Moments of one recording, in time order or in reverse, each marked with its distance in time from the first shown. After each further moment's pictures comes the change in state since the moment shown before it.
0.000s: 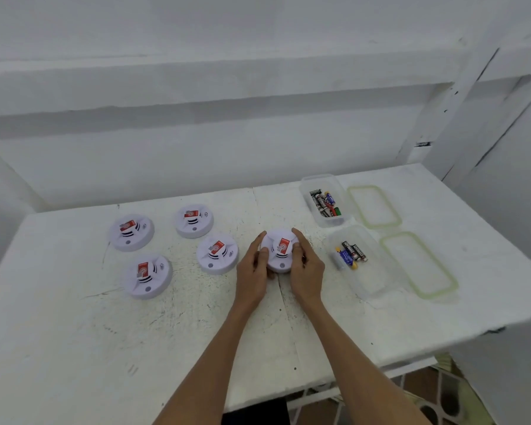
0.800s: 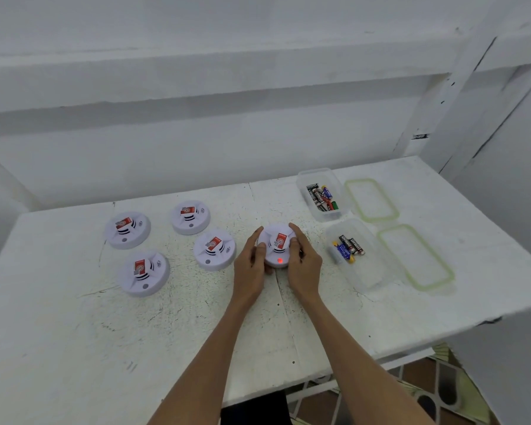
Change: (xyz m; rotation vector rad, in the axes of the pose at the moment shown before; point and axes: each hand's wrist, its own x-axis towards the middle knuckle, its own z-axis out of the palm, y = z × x) left_hand -0.004 0.006 0.001 0.015 0.010 0.009; right_hand 0.000 0.001 0.002 -0.022 -0.003 0.022
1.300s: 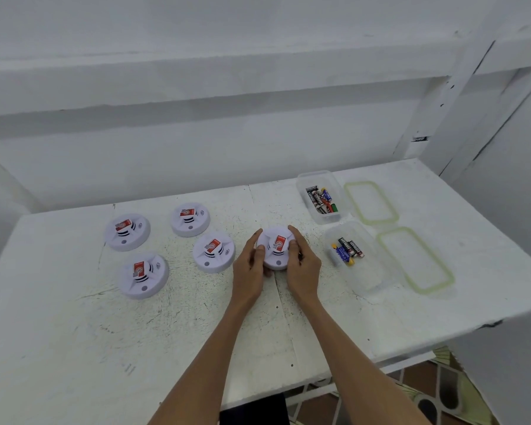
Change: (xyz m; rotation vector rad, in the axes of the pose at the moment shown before) left_hand 0.000 0.002 0.000 0.021 0.003 0.013; right_hand -0.001 -0.003 -0.001 0.011 -0.002 0.004
